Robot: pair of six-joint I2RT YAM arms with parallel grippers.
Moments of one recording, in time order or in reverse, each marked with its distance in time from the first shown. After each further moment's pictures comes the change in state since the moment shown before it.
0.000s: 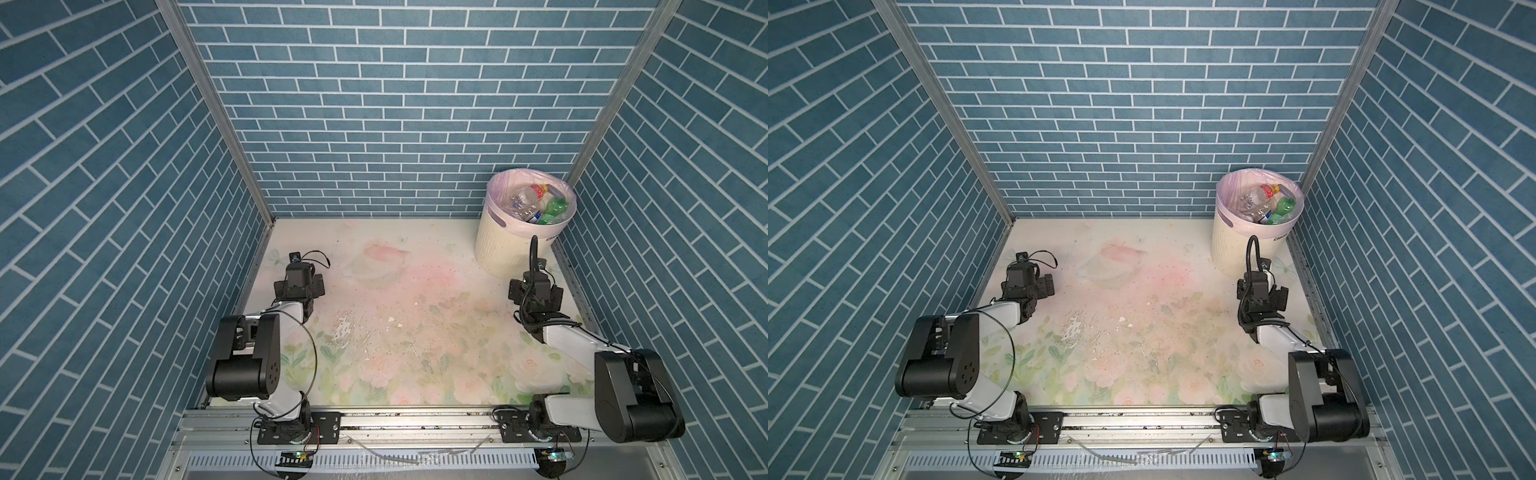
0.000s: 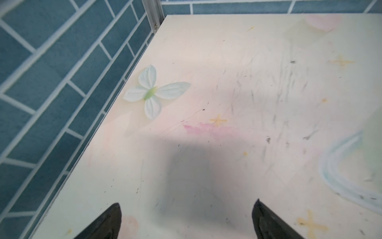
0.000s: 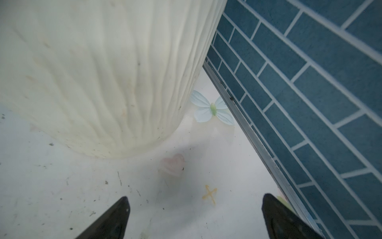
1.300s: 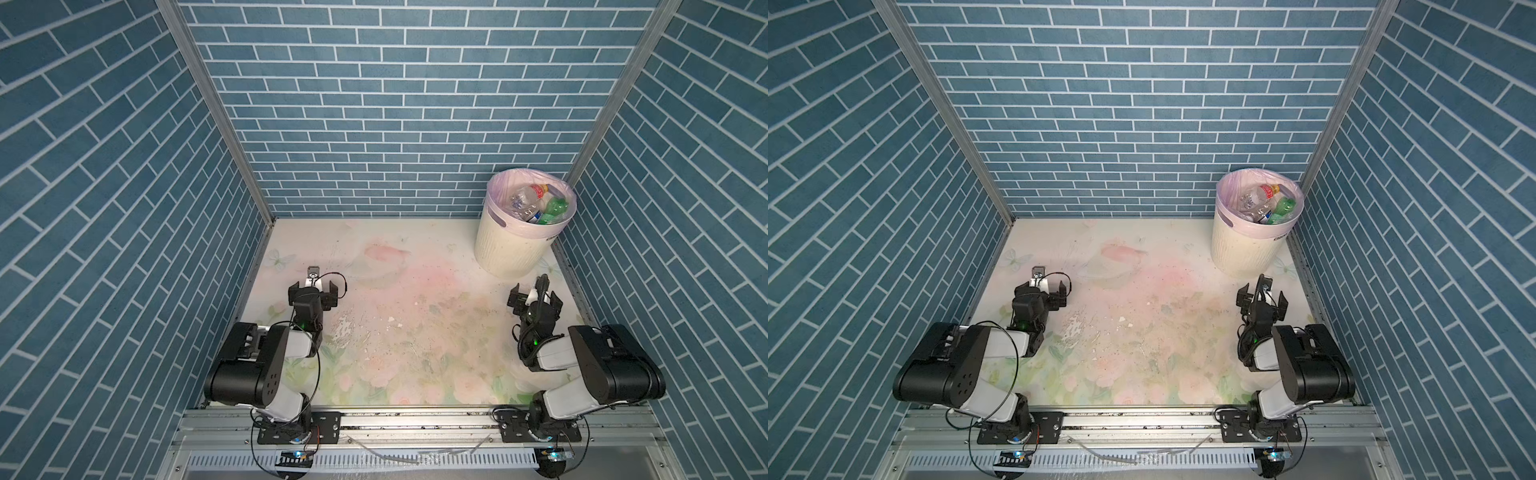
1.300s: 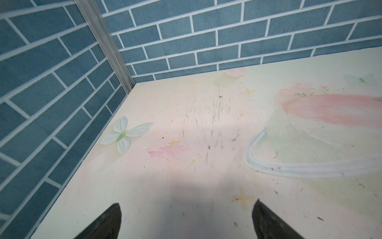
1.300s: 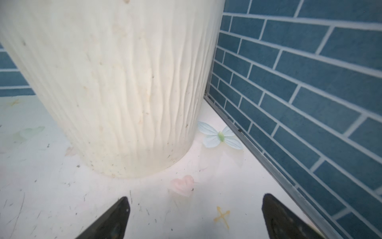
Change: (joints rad) left arm -0.129 -0.037 -0.328 0.601 0.016 0.165; right arm -0.035 0.173 -0.309 0.828 -0.179 -0.074
